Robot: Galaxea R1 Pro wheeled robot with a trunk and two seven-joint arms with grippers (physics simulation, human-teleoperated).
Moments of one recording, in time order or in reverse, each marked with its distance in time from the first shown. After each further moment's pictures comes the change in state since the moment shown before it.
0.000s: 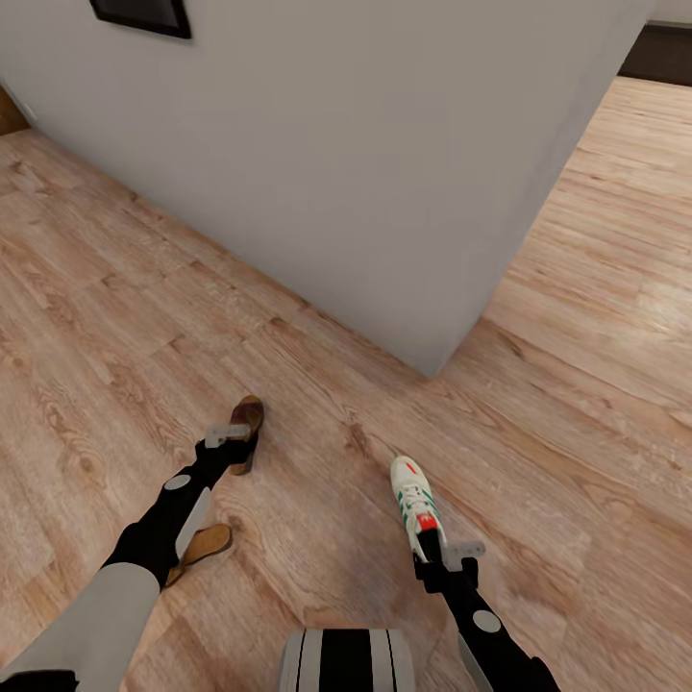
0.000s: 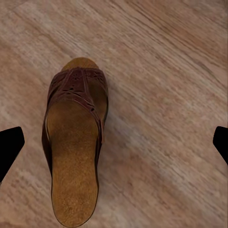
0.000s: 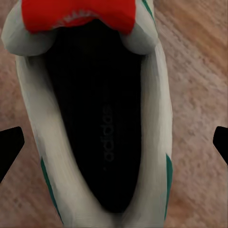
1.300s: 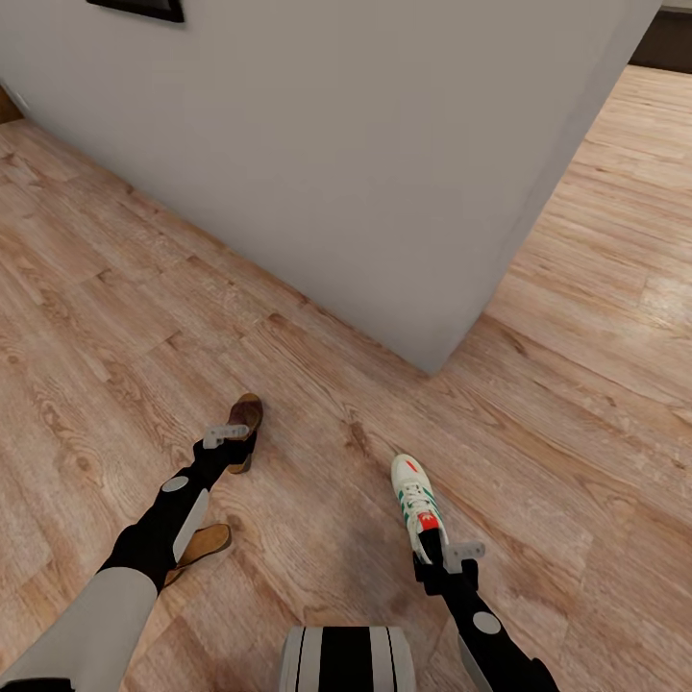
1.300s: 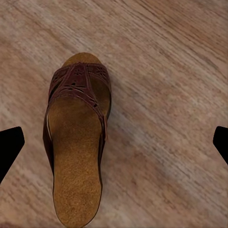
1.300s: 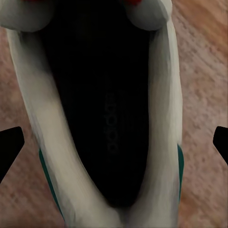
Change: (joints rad) left arm 0.015 0.005 -0.001 -0.025 0.001 0.000 0.003; right arm 0.000 0.000 0.001 0.009 0.002 0.000 0.000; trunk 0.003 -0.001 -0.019
